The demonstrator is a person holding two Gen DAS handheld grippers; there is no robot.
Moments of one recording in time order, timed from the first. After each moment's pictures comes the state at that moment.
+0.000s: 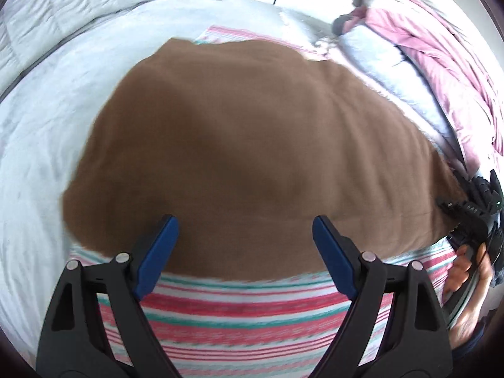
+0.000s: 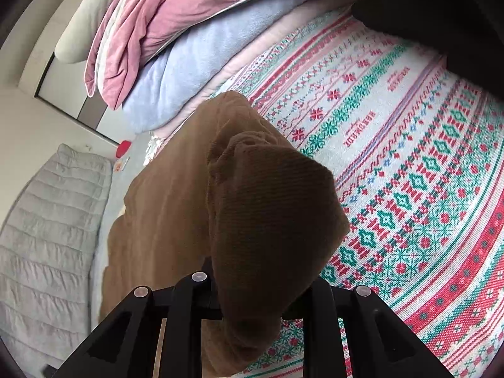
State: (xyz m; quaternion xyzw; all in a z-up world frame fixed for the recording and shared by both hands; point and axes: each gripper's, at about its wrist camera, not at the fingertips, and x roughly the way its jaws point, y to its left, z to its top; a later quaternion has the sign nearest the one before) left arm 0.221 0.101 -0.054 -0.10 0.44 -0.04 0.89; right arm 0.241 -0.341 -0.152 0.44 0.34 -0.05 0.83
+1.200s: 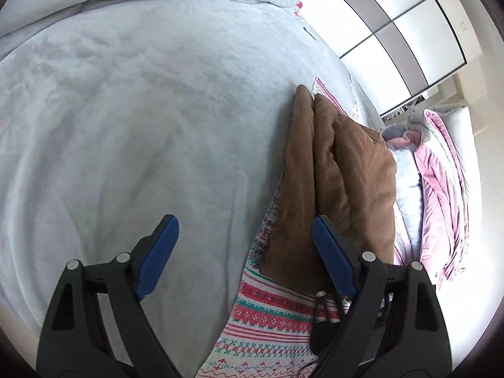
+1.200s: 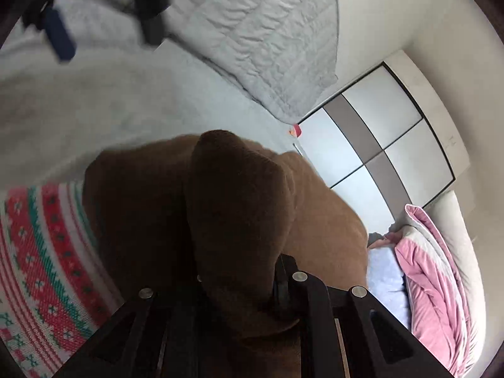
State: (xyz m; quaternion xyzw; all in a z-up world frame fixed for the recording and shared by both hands) left arm 0.178 0.306 -0.063 -0.36 0.40 0.00 0.84; right arm 0.183 0.155 -0.137 -0.44 0.12 0.10 0.88
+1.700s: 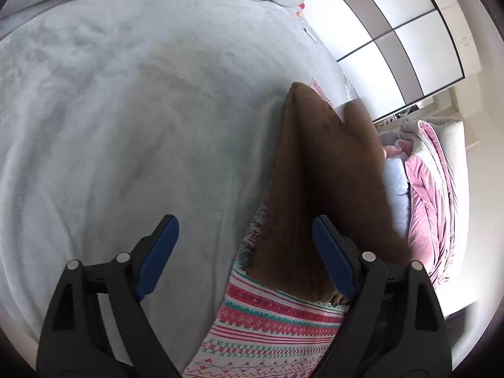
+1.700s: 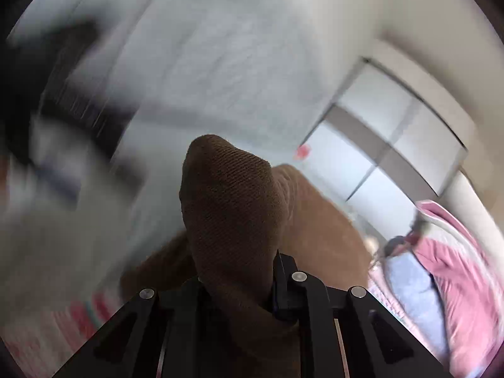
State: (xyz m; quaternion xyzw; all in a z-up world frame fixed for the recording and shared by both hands) left arm 0.177 0.323 -0.068 -0.41 0.40 -0.01 0.82; right arm 0.179 0.187 -0.098 -0.37 0.13 0.16 0.90
